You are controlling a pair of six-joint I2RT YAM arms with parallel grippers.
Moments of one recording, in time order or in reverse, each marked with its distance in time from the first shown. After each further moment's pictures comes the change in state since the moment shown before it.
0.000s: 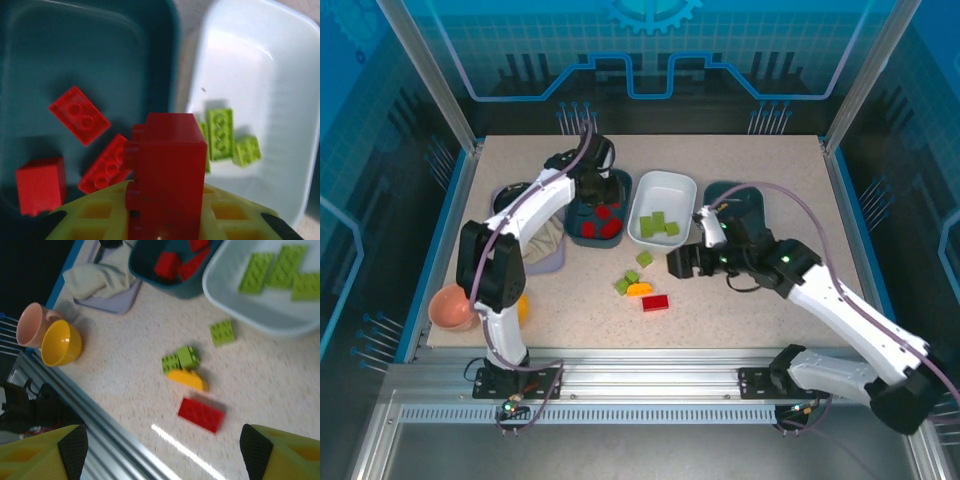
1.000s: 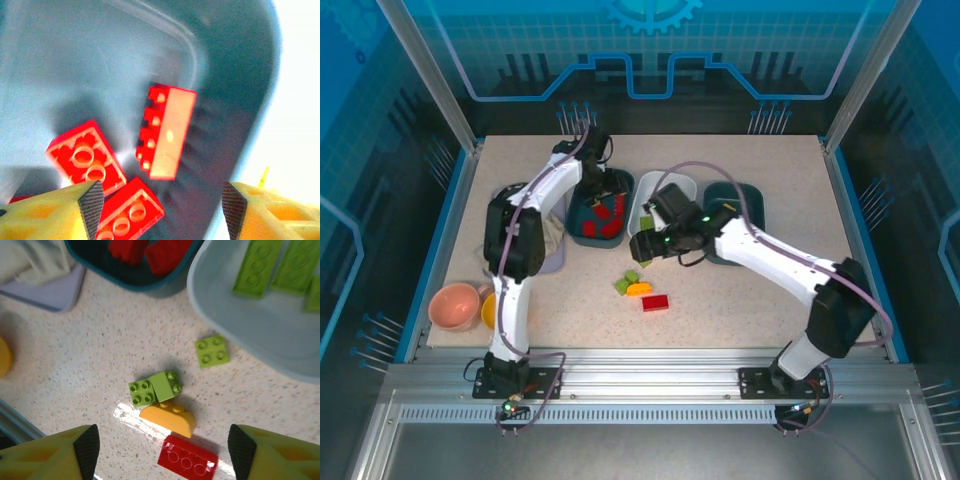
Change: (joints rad) left arm 0.061 0.219 0.237 -0.139 0.050 -0.127; right arm 0.121 0.508 0.301 -0.075 0.180 0.020
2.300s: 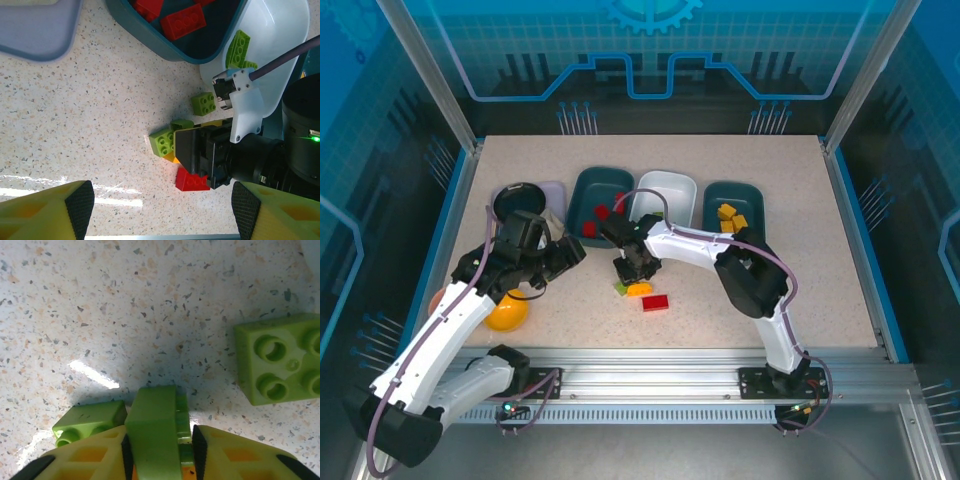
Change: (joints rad) left arm -0.089 -1.214 -0.980 0.017 -0.047 -0.294; right arm 0.095 0.475 0.231 -0.128 0.087 -0.032
